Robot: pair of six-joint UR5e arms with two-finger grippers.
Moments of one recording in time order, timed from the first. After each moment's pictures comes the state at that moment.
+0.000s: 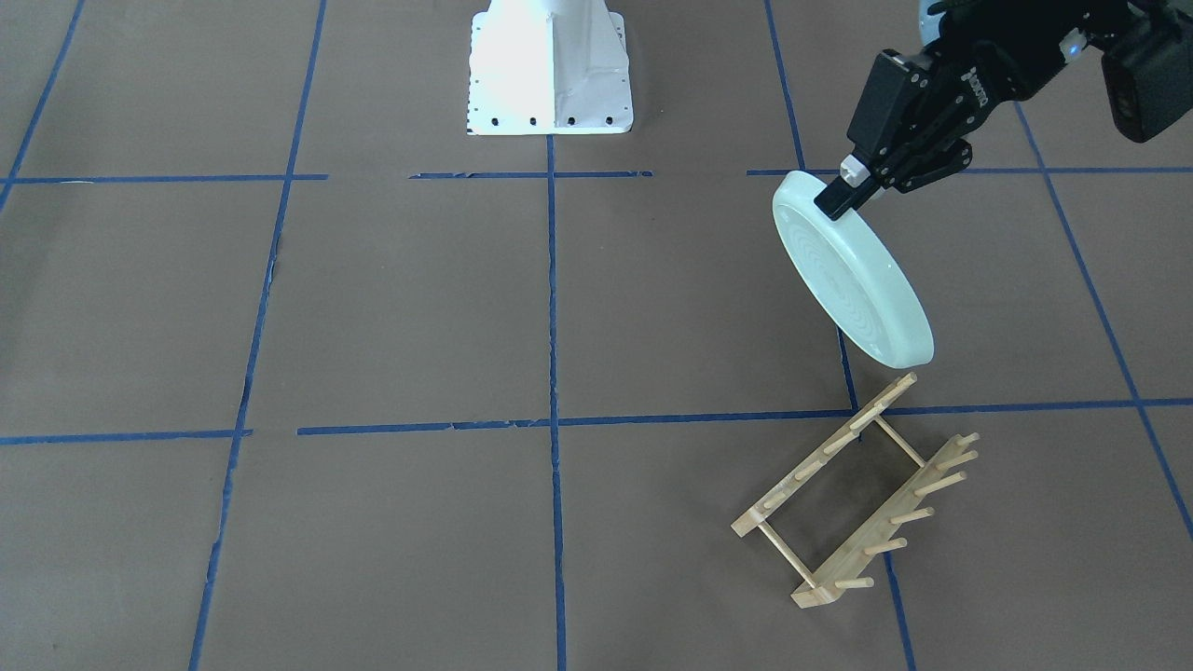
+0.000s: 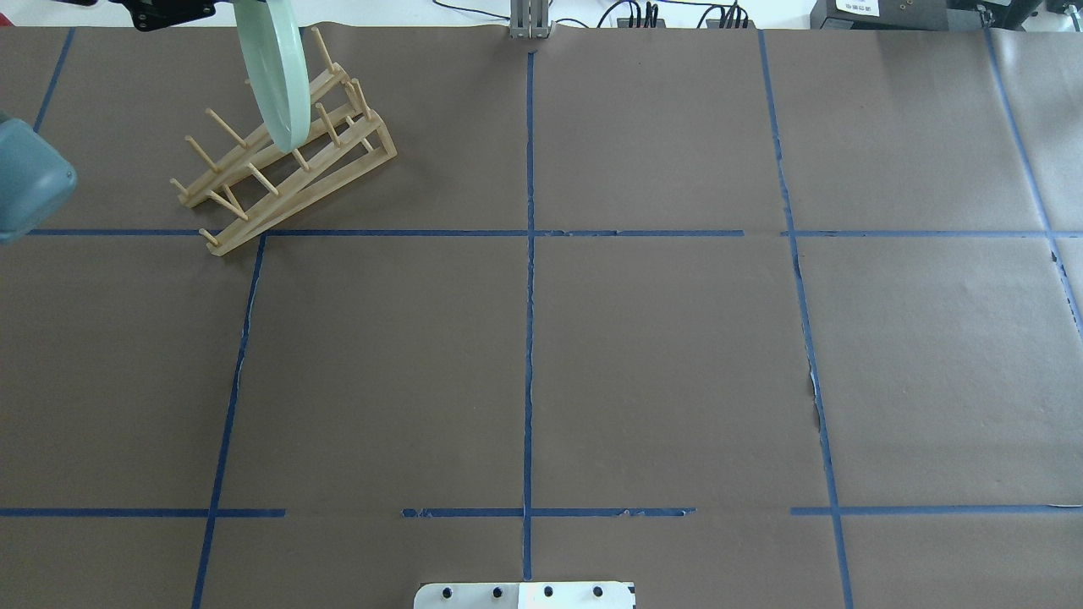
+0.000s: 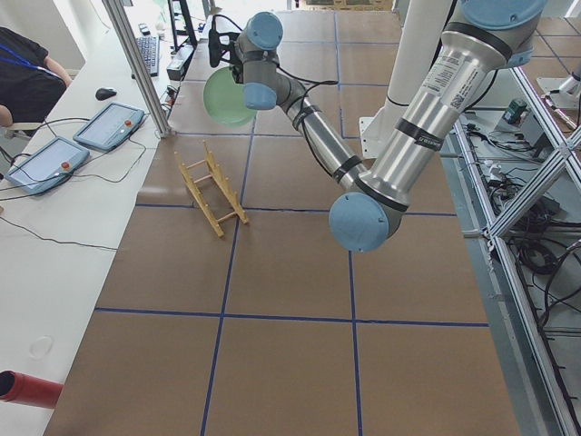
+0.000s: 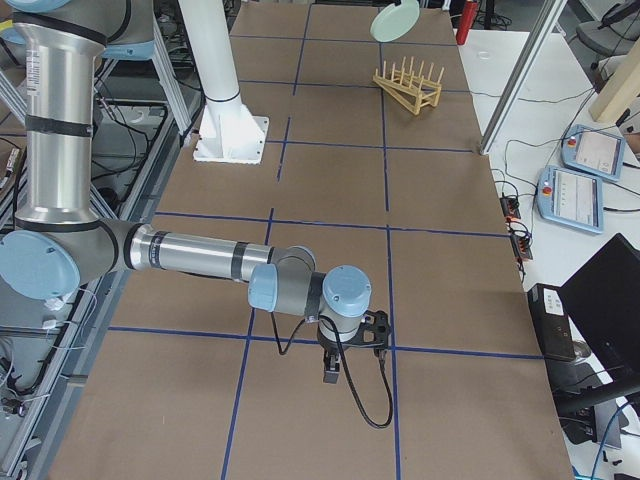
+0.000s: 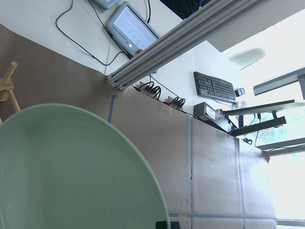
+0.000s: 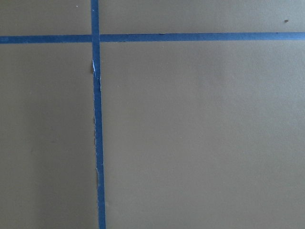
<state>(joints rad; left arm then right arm) -1.12 -2.05 -1.84 -2.51 -2.23 -1.70 1.61 -1.68 1.60 -1.60 2.30 -0.07</state>
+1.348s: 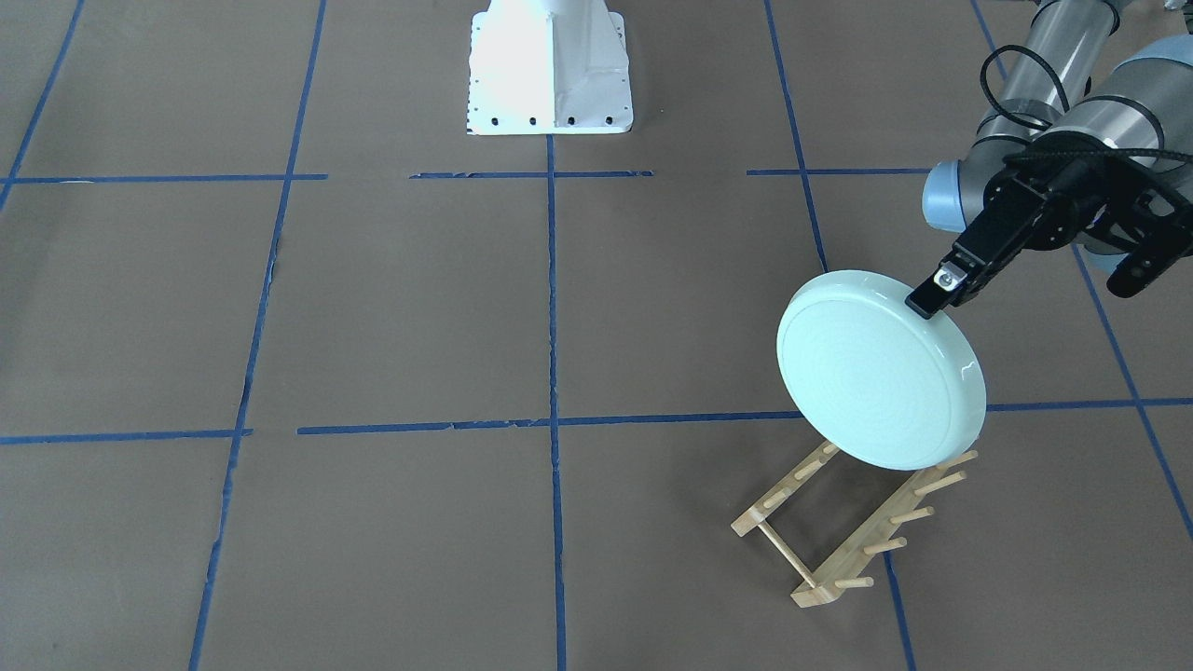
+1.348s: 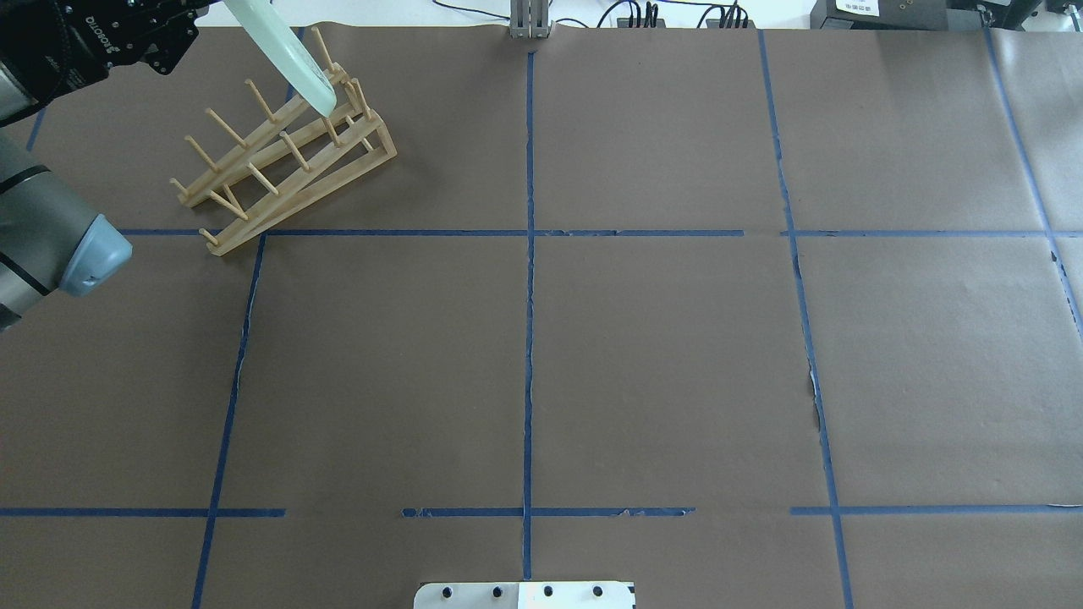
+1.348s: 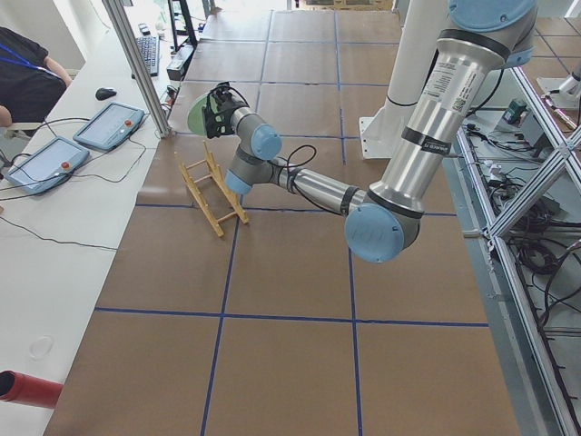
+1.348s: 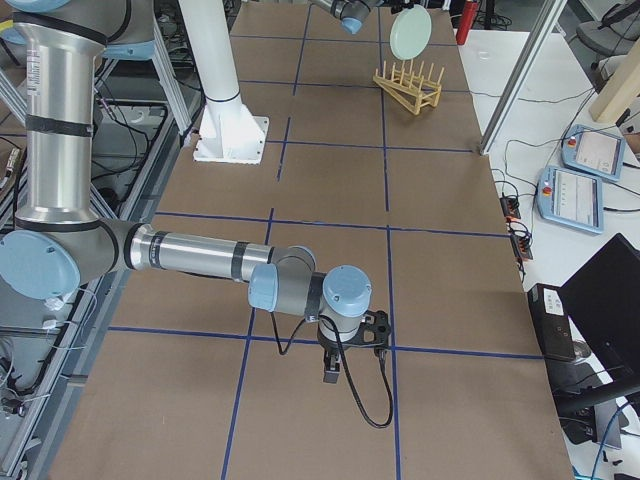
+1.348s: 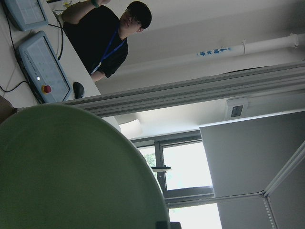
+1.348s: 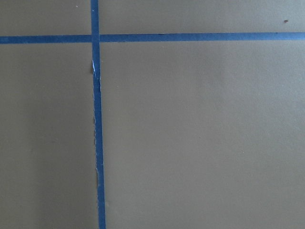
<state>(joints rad) -1.02 -1.98 -1.42 -3.41 -1.79 -2.05 1.61 -1.68 1.60 -1.60 2.30 -0.07</state>
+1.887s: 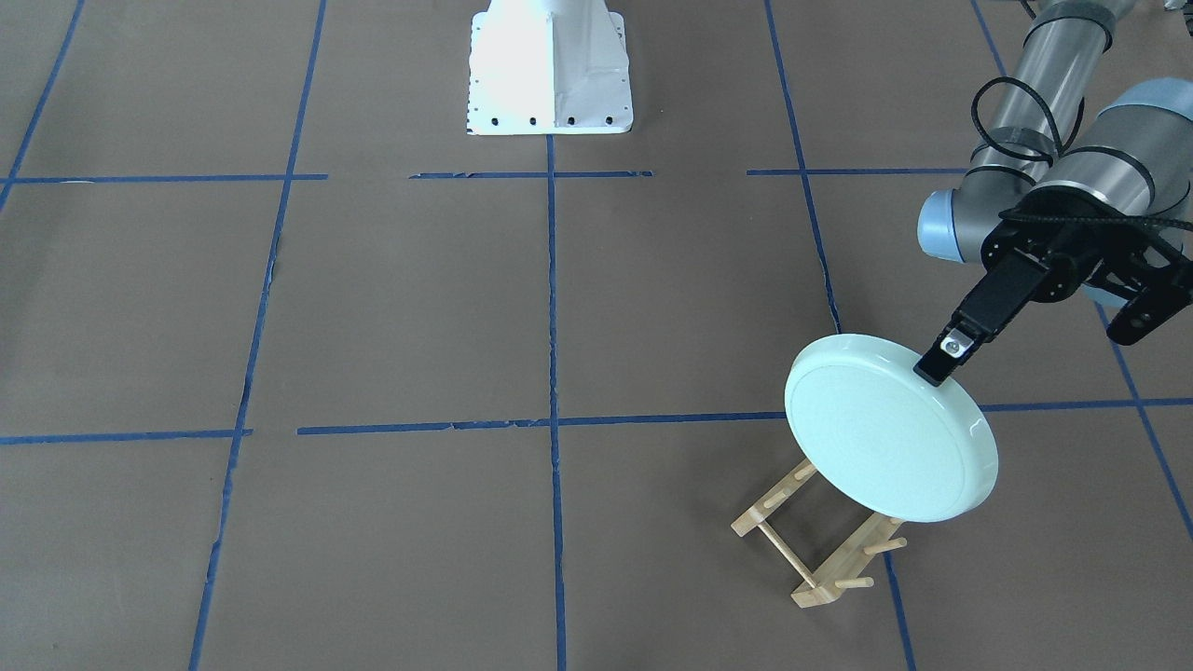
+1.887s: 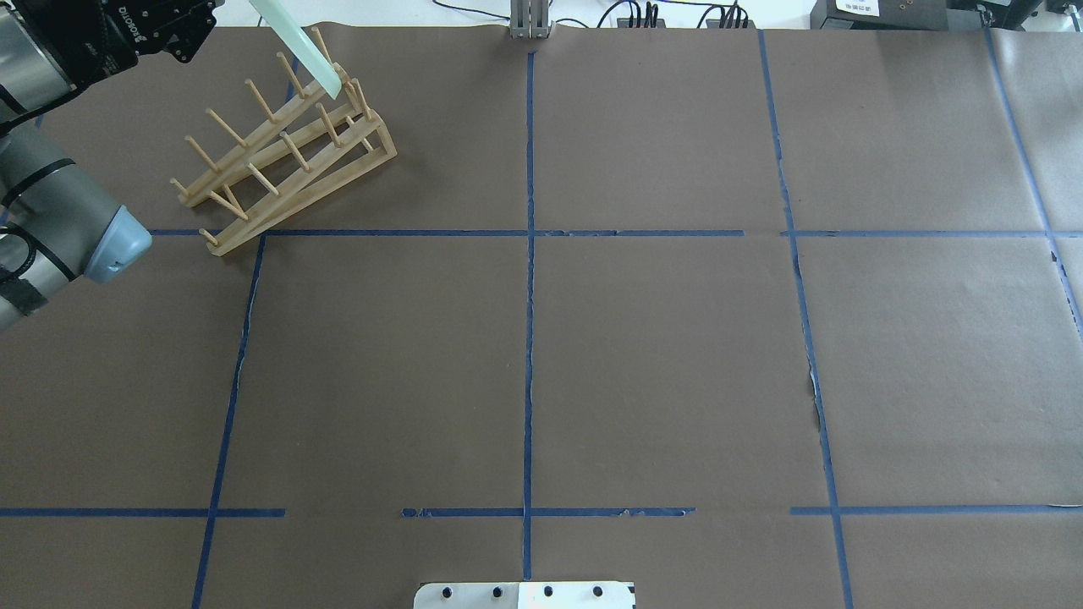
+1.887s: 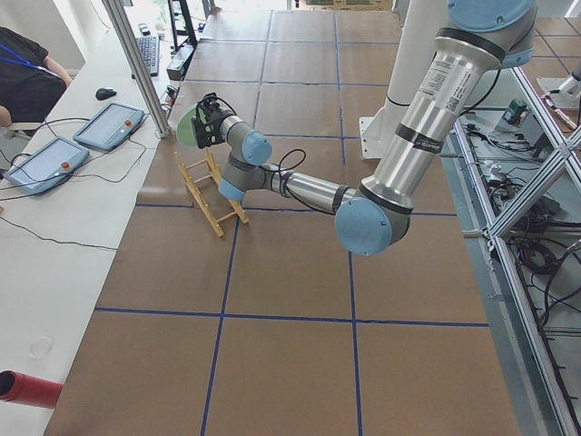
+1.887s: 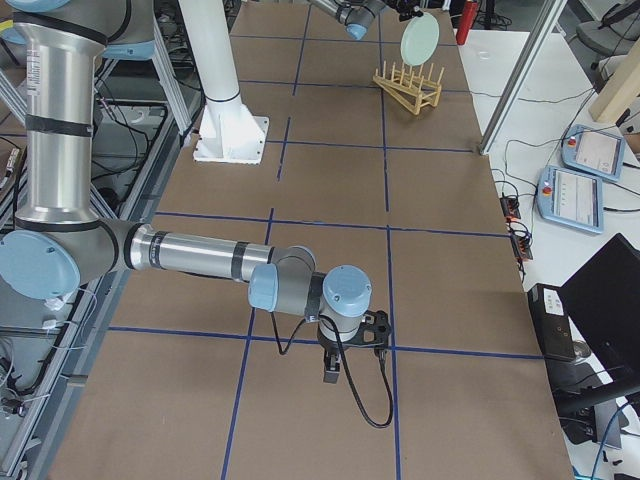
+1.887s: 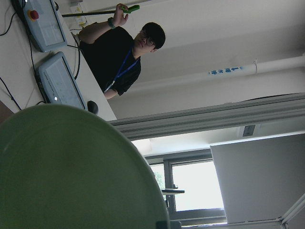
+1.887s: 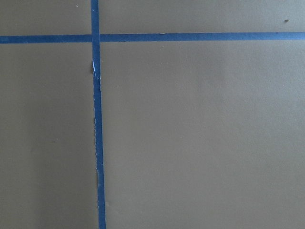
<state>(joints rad) -1.02 -2.04 -1.30 -3.41 -1.73 -2.05 1.61 -1.68 1.60 -1.60 2.30 -0.07</state>
